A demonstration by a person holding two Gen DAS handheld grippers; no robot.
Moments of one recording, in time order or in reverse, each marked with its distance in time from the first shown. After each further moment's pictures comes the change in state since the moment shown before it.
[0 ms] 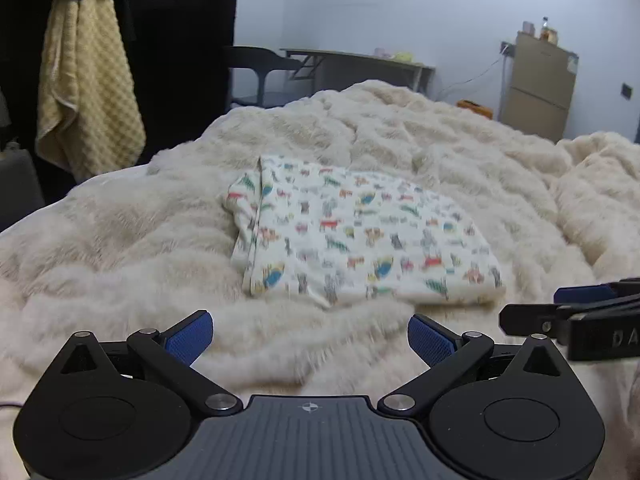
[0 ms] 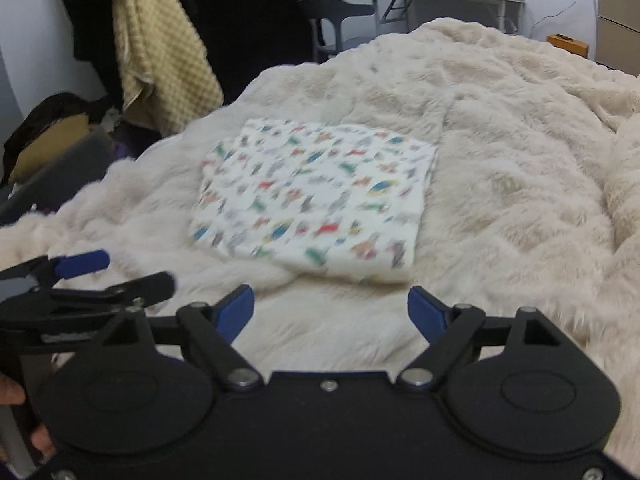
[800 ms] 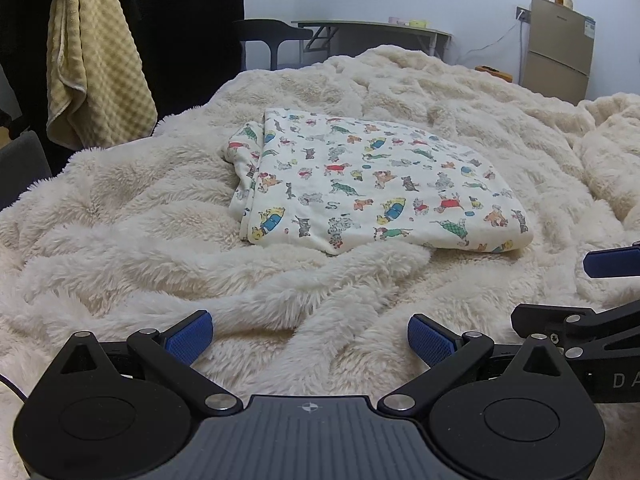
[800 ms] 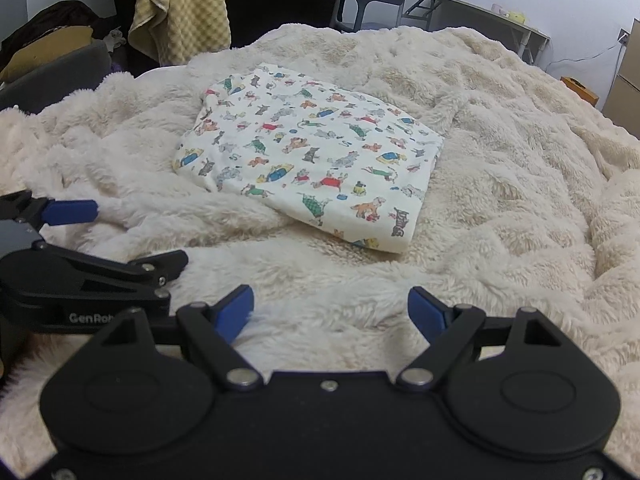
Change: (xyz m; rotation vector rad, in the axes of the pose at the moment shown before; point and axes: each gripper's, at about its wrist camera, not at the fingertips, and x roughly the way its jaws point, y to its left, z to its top) left arm 0.023 -0.010 -0.013 0.040 0.071 0.049; right arm 0.016 0.020 -0.014 -0.152 0.060 -0.076
